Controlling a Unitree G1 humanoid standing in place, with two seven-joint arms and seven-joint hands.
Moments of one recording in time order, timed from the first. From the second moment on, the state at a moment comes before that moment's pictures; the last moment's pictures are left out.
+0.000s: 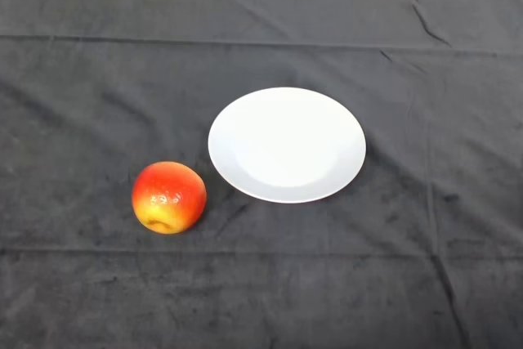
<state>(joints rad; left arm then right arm) -0.18 0.59 0.32 1.14 -0.25 -0.65 0.24 -0.59 -0.37 -0.81 1.20 0.84 0.30 0.58</state>
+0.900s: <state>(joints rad) -0.21 0.55 0.28 1.05 -0.12 -0.73 0.25 -0.59 -0.37 -0.81 1.20 0.84 0.30 0.58</state>
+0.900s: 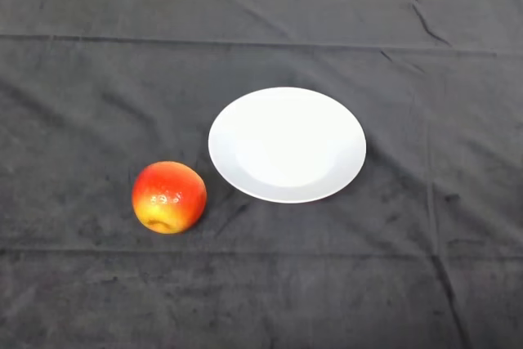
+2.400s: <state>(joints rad) -0.11 0.42 -0.03 0.39 0.12 -0.33 0.22 -0.59 -0.37 -0.81 1.20 0.84 0.30 0.57</state>
